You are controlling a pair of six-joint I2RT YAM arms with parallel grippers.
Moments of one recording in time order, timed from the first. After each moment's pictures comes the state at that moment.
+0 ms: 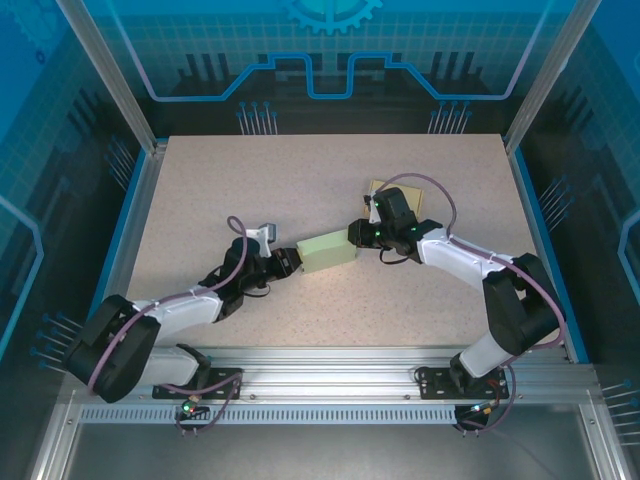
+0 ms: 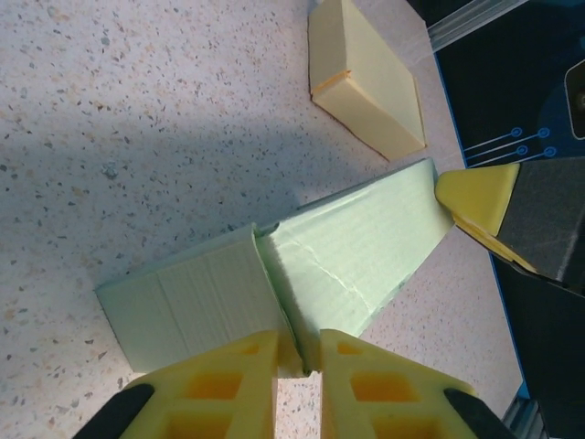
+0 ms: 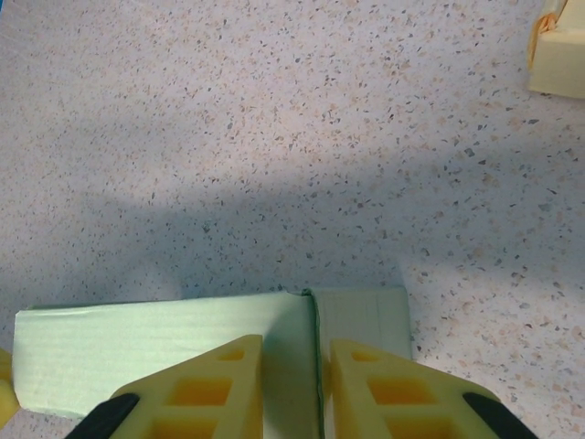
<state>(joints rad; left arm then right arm) -0.48 1.30 0.39 0.47 0.24 -0.85 0.50 1.57 0.96 -0.21 -0.19 0.54</state>
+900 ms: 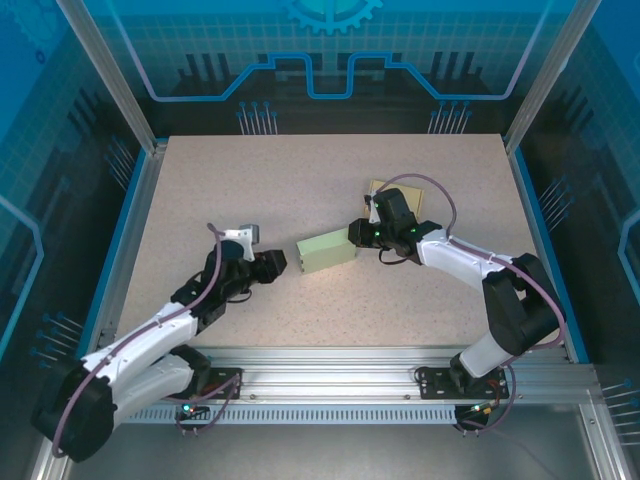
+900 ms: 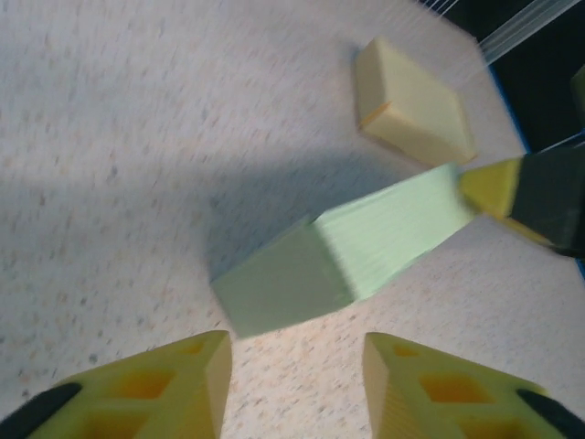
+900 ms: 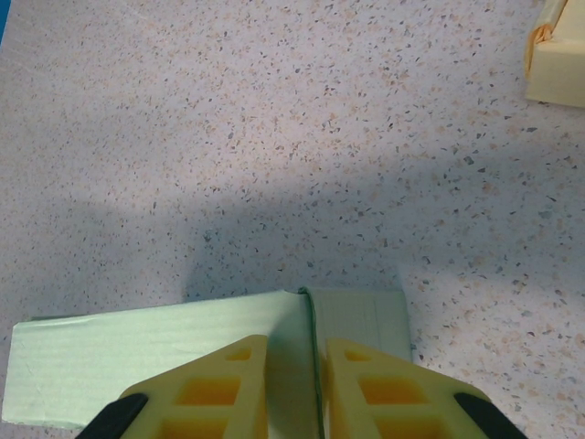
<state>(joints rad) -0.48 0.93 0.44 0.02 0.08 -0.63 0.50 1.57 0.95 -0.19 -0.18 0.56</state>
